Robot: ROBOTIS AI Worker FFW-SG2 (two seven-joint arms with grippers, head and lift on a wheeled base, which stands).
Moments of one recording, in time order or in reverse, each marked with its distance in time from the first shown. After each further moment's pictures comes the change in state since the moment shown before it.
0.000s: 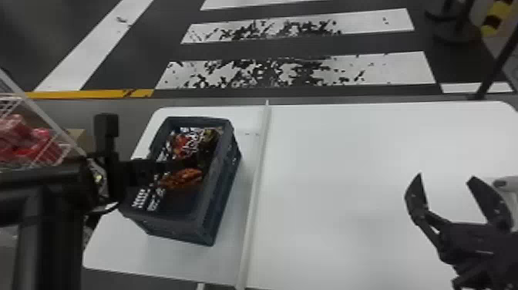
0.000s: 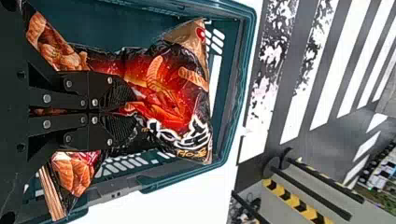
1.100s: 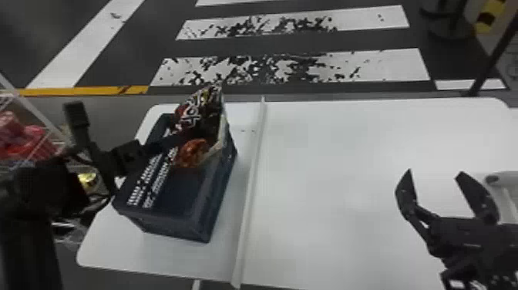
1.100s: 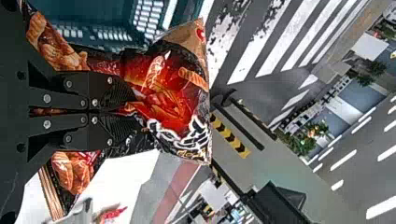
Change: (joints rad) left arm 0.044 -0.100 0.174 -0.224 0.397 0.171 0.042; right arm -0.006 0.002 0.011 0.005 0.000 0.003 -0.001
